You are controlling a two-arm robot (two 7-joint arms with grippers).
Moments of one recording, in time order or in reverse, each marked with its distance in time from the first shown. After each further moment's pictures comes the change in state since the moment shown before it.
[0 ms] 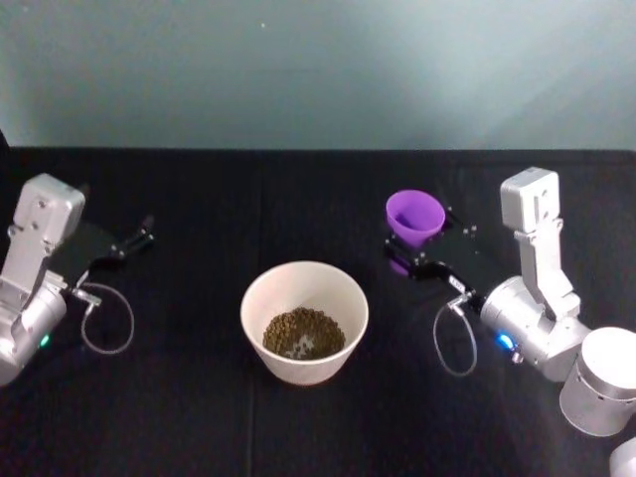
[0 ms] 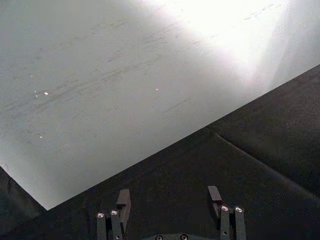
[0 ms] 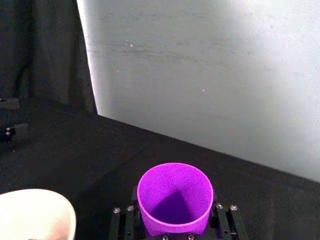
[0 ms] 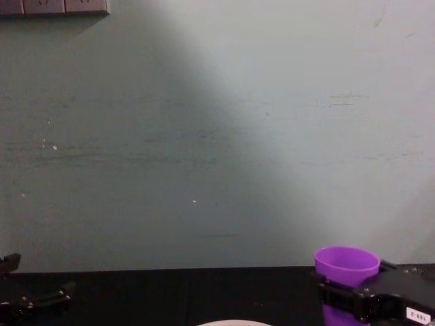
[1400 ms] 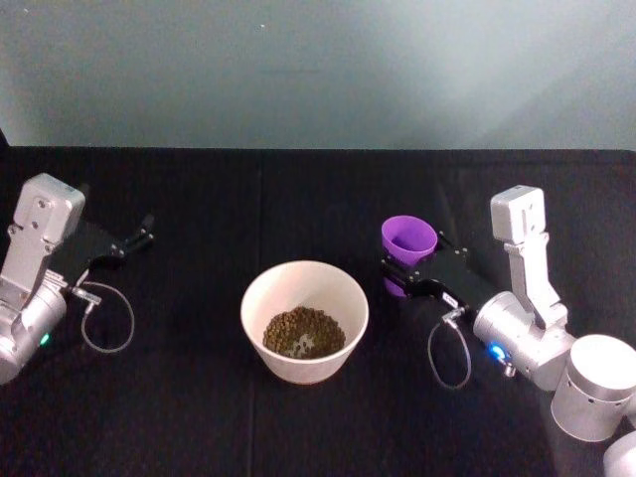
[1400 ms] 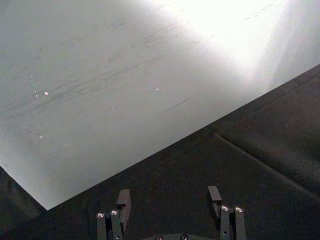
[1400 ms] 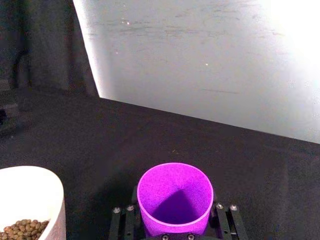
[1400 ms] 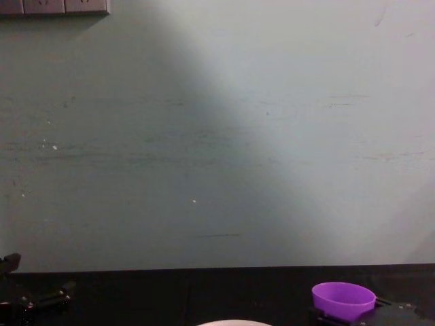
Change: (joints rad) left arm 0.000 0.000 0.000 0.000 0.000 0.000 0.000; right arm 0.057 0.041 -0.080 0.137 0.116 -0.004 -0.020
